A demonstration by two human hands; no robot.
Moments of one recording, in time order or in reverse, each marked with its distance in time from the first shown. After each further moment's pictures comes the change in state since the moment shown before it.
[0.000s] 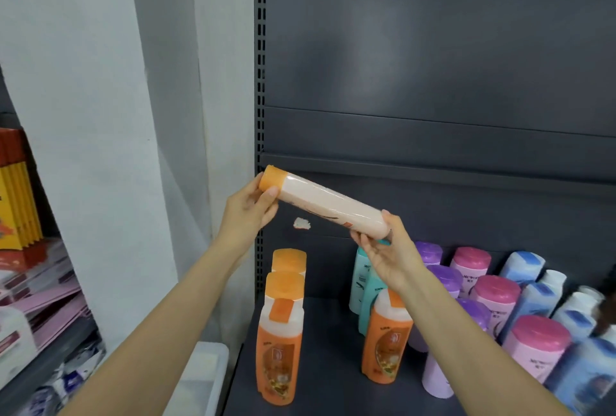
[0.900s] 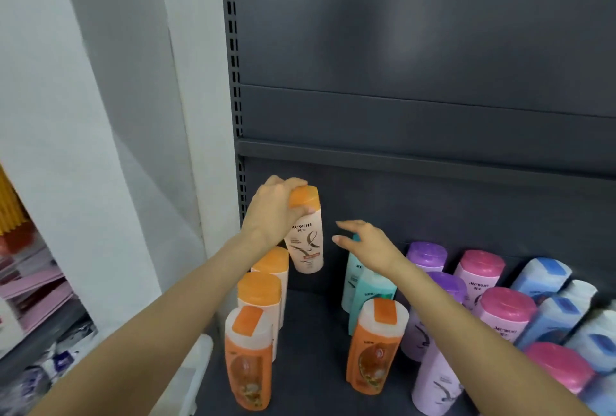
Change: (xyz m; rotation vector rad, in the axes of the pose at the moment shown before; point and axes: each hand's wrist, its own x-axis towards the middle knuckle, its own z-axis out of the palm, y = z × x) left_hand 0.051 -0.032 0.077 0.992 -0.045 0.161; right_hand 0.085 -0.020 -0.025 -1.782 -0.363 -0.320
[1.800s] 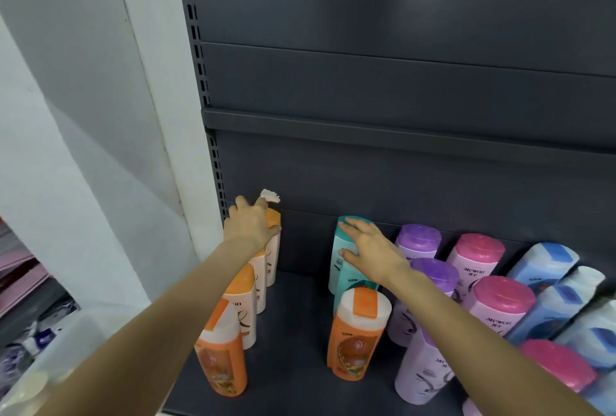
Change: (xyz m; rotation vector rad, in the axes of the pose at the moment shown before) left_hand 0.014 -0.058 0.093 0.415 -0.242 -0.343; right_hand 0.010 0.080 0.016 -0.381 -0.084 -0.063
